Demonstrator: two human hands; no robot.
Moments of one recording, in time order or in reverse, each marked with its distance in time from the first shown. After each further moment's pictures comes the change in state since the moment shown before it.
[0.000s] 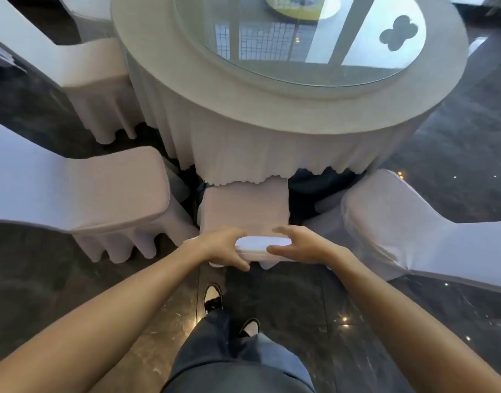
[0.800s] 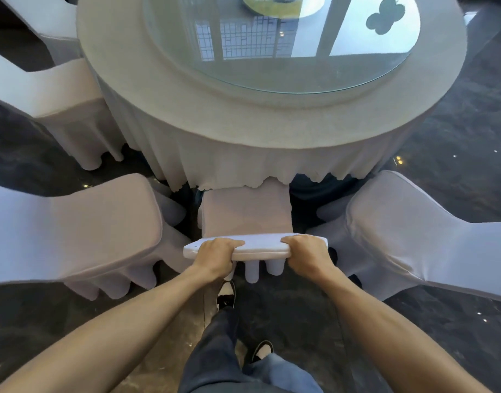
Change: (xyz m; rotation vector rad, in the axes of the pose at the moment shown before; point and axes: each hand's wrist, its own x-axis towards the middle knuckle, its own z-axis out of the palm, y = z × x) left_hand 0.110 -0.033 -0.040 0.168 0.289 -0.046; right_hand 0.099 0.029 -0.029 -0.321 0.353 0.080
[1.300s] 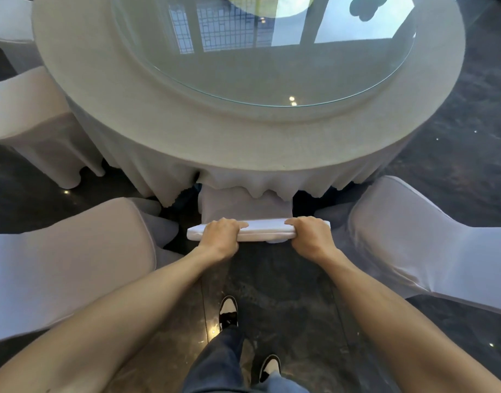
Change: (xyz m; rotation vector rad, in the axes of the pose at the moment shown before) left_hand 0.143 -0.017 -0.084 0.079 0.002 0.060; right_hand 0.130 0.008 -0.065 0.034 0.059 0.108
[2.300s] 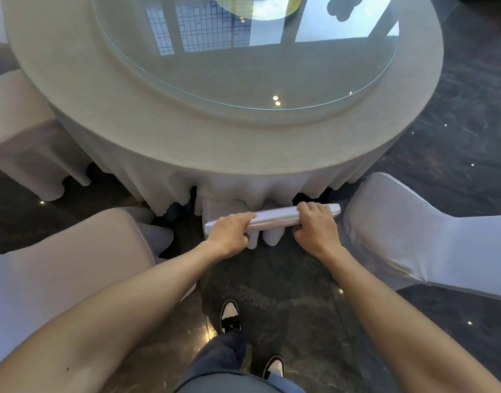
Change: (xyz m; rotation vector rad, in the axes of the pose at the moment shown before) left_hand 0.021 -0.026 -0.014 -0.209 0.002 0.160; right_hand 0.016 -0.024 0.001 -0.012 0.198 0.109
